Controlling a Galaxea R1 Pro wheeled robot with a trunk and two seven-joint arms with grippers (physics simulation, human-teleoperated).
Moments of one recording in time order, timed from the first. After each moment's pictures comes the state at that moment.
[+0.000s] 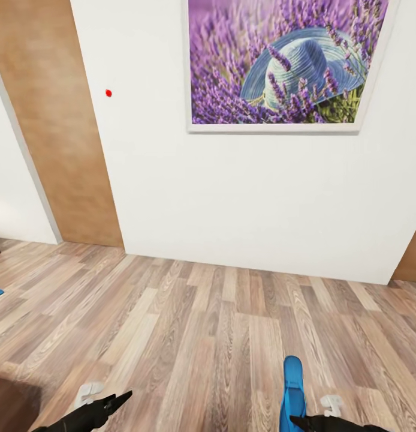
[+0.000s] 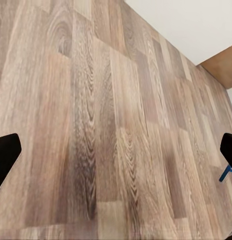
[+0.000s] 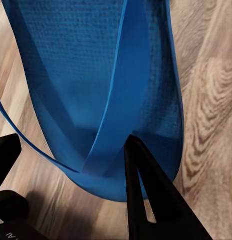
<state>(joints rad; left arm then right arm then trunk) -0.17 0.18 0.35 -0.78 0.17 0.31 -0.99 -0.52 -0.31 -0.44 -0.01 0.29 -0.03 0.94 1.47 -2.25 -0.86</state>
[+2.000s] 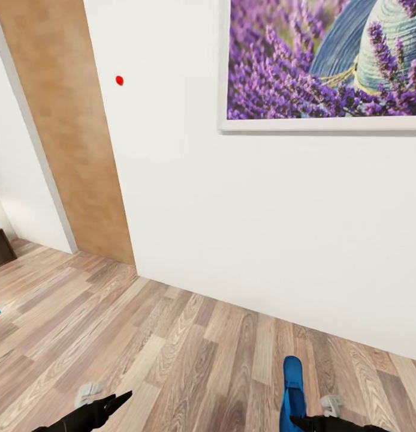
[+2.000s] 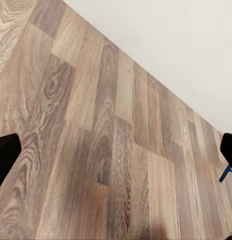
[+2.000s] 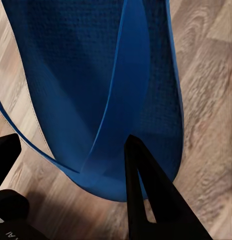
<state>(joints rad) -0.17 0.18 0.35 -0.78 0.17 0.31 -0.99 -0.52 -0.31 -0.44 -0.01 0.29 -0.03 0.94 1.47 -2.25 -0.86</state>
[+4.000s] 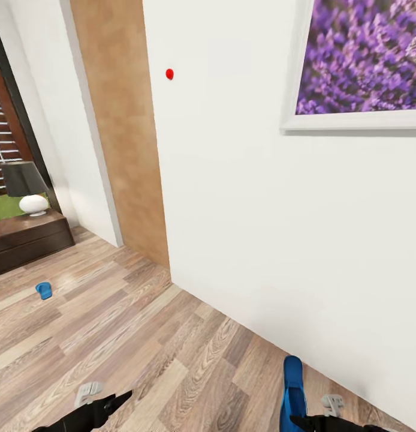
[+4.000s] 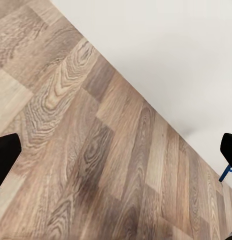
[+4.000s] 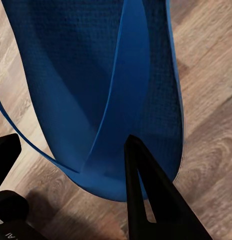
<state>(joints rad) -0.17 0.18 0.35 -0.78 0.17 0.31 -0.99 -0.52 -0.31 -0.44 -0.01 0.29 -0.03 0.94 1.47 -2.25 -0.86</state>
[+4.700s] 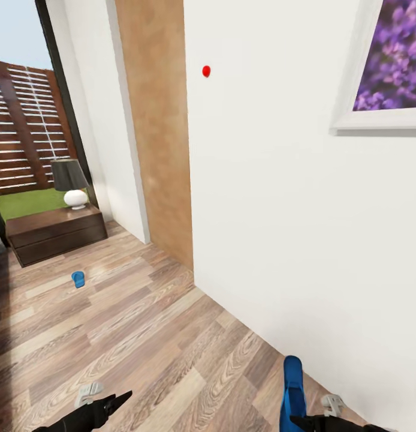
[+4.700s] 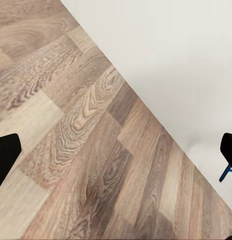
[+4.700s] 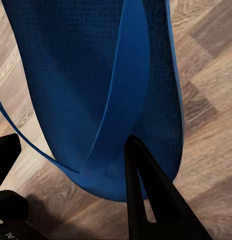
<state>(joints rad) -0.17 0.18 0.35 -0.78 0.17 0.31 -0.99 -0.52 -0.31 -0.44 -0.01 0.29 -0.03 0.94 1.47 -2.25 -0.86</state>
